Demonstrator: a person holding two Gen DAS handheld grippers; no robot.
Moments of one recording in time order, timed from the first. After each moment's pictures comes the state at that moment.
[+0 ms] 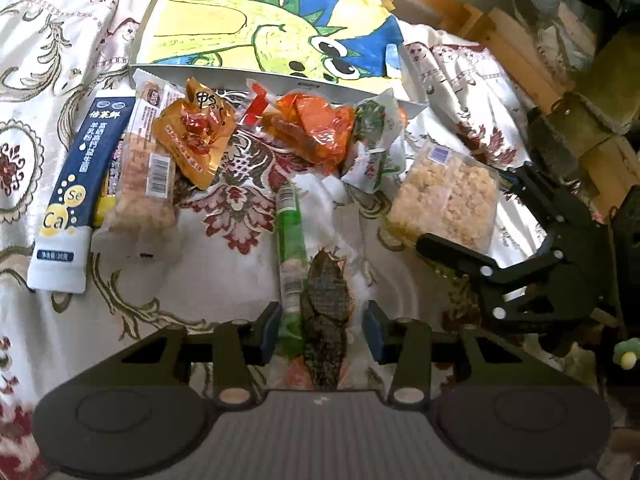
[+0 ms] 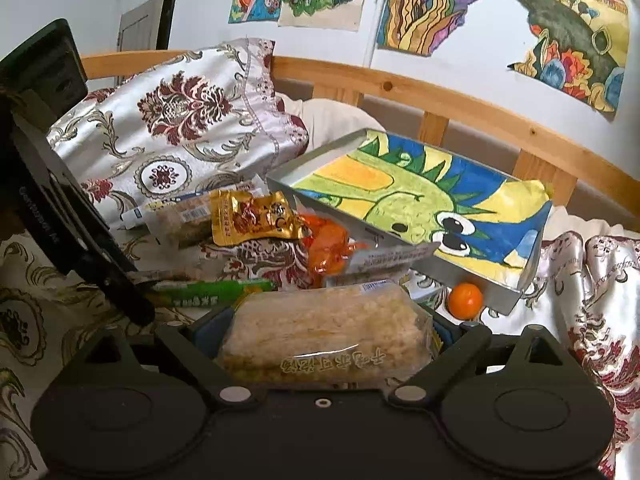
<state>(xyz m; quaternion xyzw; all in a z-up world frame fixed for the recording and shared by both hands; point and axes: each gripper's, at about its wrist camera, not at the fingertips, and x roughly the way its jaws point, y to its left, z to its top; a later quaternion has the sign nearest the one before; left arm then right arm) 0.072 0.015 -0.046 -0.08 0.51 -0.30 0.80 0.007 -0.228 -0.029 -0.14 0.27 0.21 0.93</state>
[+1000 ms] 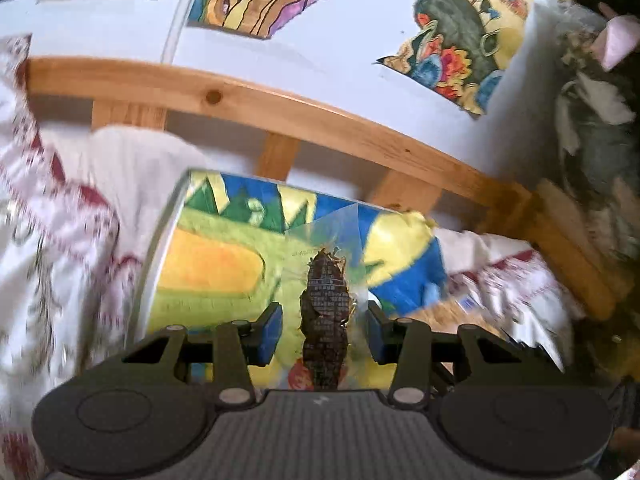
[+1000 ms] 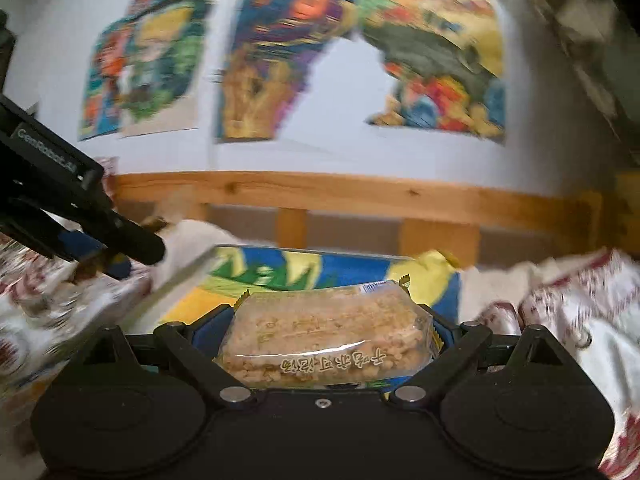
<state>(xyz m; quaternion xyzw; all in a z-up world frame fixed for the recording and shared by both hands) 0.216 -0.052 0.040 -0.11 0.33 -0.19 0.92 0.140 -0.262 -0.018 -0.01 0.13 0.04 0.99</state>
